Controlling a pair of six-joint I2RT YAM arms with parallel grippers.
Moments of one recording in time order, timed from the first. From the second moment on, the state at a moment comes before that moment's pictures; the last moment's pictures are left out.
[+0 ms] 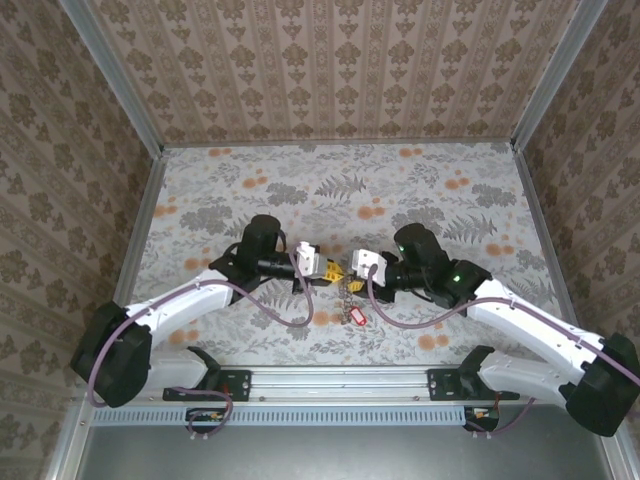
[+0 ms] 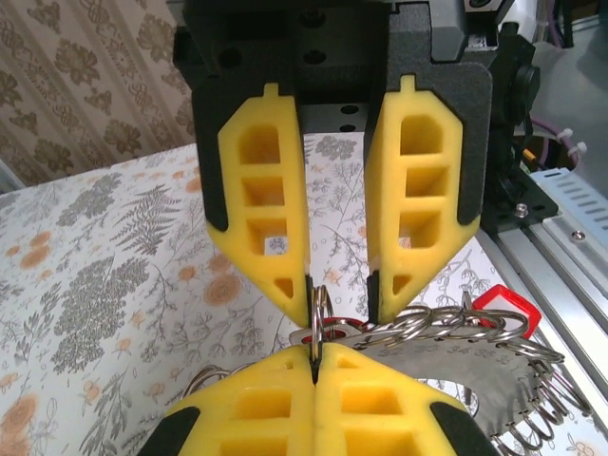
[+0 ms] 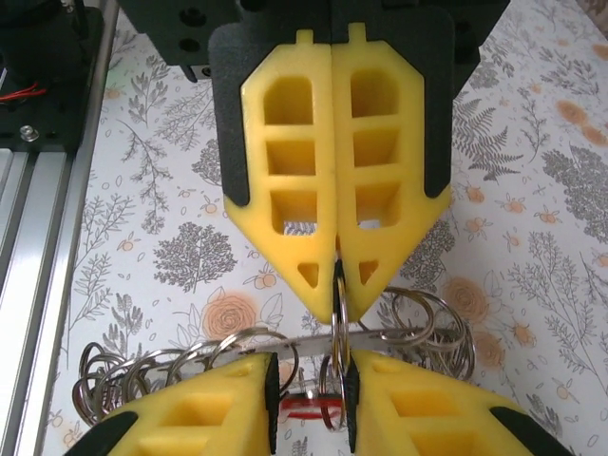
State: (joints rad) left arm -0.70 1.27 0.67 0.16 0.96 0.60; right arm 0.69 1.03 0.77 -0.37 -0.44 -0.56
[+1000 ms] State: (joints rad) left arm -0.69 1.33 0.62 0.43 1.04 0.47; right arm 0.68 1.07 0.75 -0.26 -0.45 -0.50
